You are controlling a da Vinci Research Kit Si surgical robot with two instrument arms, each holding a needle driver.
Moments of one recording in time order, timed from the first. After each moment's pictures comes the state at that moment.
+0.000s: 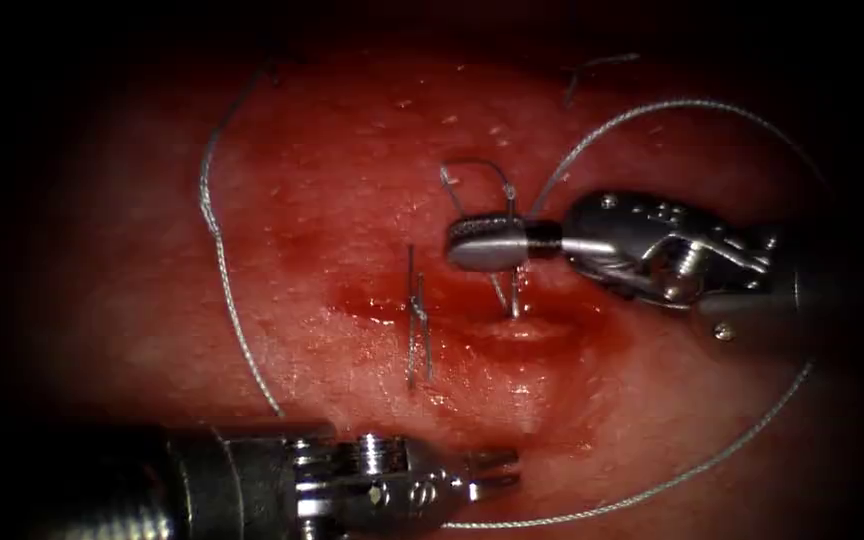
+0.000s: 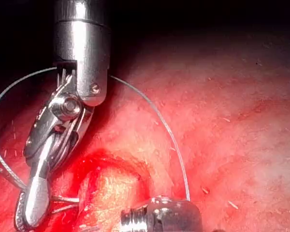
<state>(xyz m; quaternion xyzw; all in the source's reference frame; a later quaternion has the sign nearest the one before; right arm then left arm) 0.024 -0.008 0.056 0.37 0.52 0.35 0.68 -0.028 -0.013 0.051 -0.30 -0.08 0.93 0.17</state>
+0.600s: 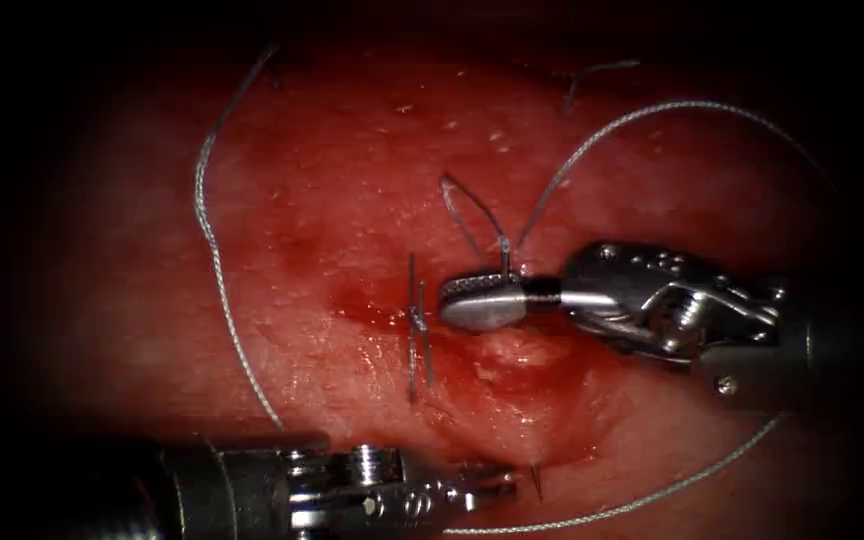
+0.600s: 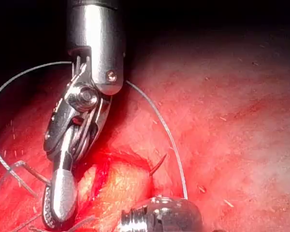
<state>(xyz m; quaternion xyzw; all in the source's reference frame) 0.024 -0.013 0.053 0.44 0.50 0.36 0.66 -0.028 -0.013 0.050 -0.30 -0.08 0.93 0.18</state>
